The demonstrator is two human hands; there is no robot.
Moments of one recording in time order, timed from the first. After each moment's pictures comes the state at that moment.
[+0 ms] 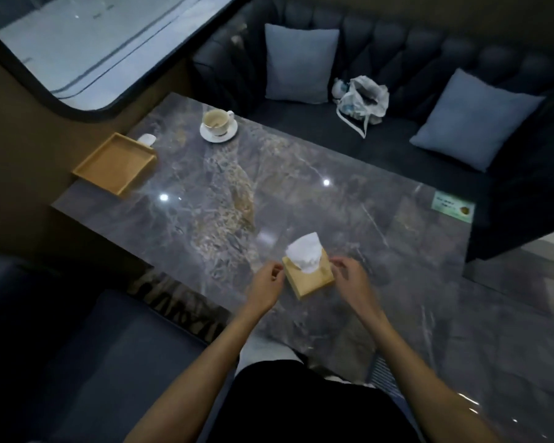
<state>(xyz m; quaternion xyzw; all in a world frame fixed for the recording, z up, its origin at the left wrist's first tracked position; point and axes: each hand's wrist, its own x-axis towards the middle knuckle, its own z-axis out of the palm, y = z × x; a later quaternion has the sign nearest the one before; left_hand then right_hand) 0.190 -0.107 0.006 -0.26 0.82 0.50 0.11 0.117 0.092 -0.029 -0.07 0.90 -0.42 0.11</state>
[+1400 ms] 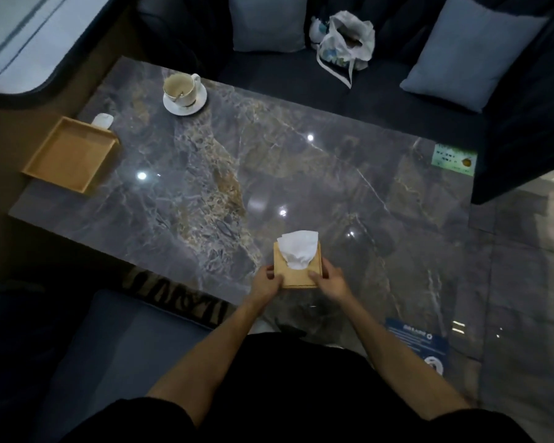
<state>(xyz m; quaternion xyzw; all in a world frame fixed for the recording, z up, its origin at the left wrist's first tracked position) 0.178 -0.123 -0.070 -0.37 0.70 0.55 0.26 0.139 0.060 -0.127 0.12 0.81 -0.44 0.36</state>
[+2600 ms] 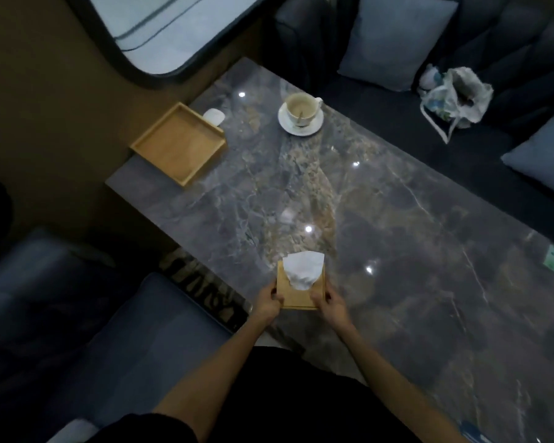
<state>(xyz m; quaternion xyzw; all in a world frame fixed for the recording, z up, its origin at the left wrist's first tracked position) 0.186 -0.344 -0.087 -0.39 0.69 0.57 0.21 0.121 -0.177 -0.093 0.01 0.83 -0.42 0.37</state>
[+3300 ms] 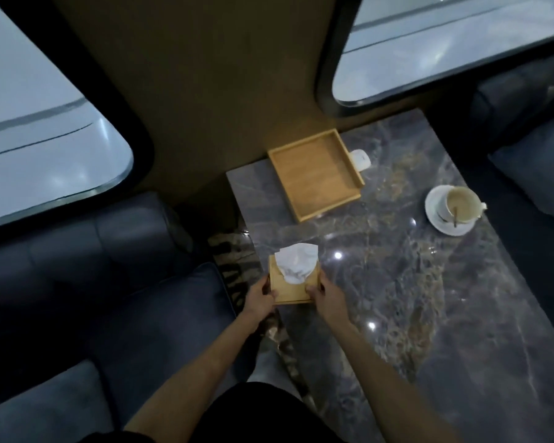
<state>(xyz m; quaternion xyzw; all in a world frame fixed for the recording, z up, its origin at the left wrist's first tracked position) 0.204 -0.600 -0.121 -0.59 0.46 0.67 0.04 0.058 -0.502 -0.098 -0.21 0.84 -0.23 0.44</state>
